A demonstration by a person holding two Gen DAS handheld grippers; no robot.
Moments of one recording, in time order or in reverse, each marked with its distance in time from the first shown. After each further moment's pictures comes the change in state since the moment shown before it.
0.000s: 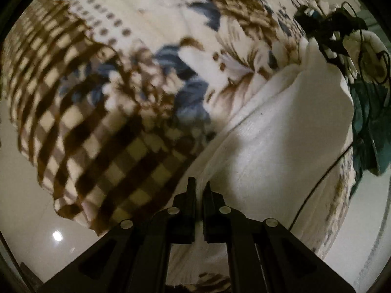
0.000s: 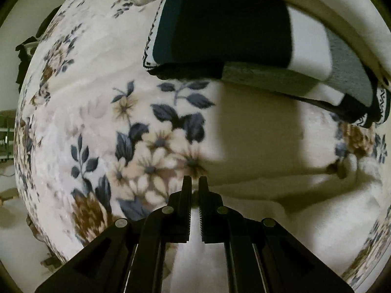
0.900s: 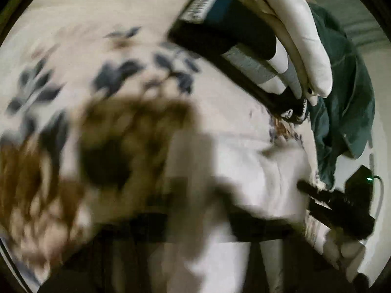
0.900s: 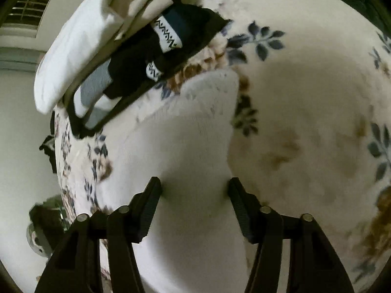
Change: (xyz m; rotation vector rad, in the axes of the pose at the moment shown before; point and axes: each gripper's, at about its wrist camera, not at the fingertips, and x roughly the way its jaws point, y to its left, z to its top) left arm 0.090 -0.248 0.266 0.396 0.030 -0.171; right arm -0.043 -0.257 -0.120 0.488 -0.218 0.320
